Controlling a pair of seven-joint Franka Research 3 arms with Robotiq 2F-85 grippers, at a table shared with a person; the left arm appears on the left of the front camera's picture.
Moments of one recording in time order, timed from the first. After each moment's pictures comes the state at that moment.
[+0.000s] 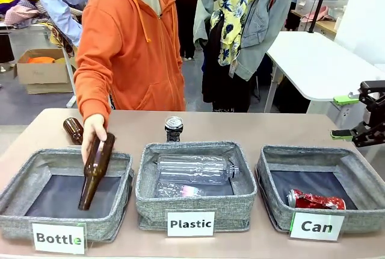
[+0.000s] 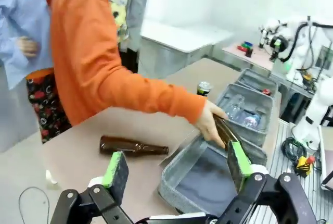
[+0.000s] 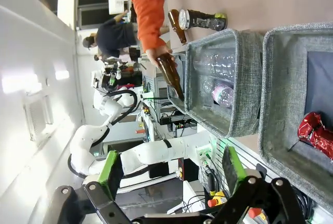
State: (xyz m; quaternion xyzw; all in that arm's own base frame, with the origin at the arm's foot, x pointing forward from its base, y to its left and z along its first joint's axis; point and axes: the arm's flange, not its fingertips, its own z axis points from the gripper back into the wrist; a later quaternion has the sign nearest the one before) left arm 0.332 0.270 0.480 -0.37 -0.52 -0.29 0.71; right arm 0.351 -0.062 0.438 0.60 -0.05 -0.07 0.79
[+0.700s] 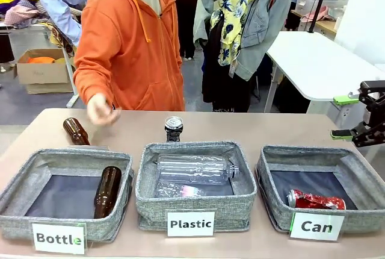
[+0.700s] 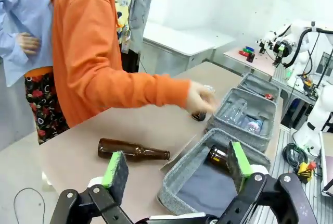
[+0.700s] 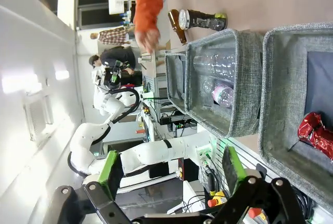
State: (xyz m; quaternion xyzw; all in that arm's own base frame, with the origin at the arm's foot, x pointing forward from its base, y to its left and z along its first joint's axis) left arm 0.349 0.257 0.469 -0.38 -0.52 -0.29 0.71; right arm 0.351 -0.062 0.438 0.60 -0.05 -0.07 0.79
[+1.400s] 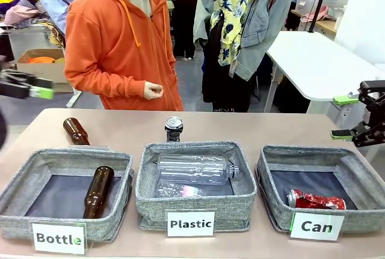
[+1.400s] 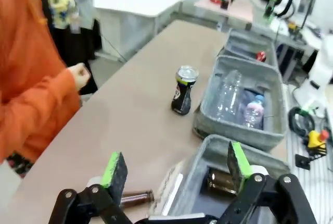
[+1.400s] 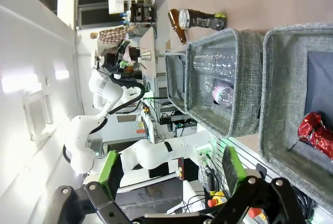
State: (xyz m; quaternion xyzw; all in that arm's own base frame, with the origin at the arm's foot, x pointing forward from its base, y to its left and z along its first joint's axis) left arm 0.459 0.053 0.453 -0.35 -0.43 -0.44 0.71; right arm 0.351 -0.061 0.438 0.60 -0.05 -0.07 0.79
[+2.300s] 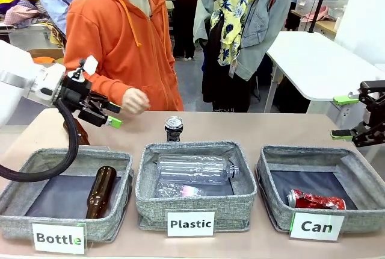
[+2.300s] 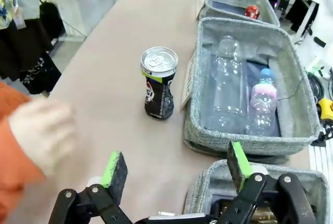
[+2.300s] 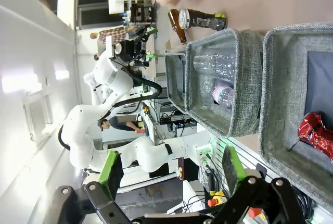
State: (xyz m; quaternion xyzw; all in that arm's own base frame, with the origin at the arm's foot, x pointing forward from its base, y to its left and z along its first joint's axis) left arm 0.502 -0.090 0.390 -0.33 -0.35 -0.54 0.69; right arm 0.351 -0.061 0.438 0.60 -0.05 -0.07 0.79
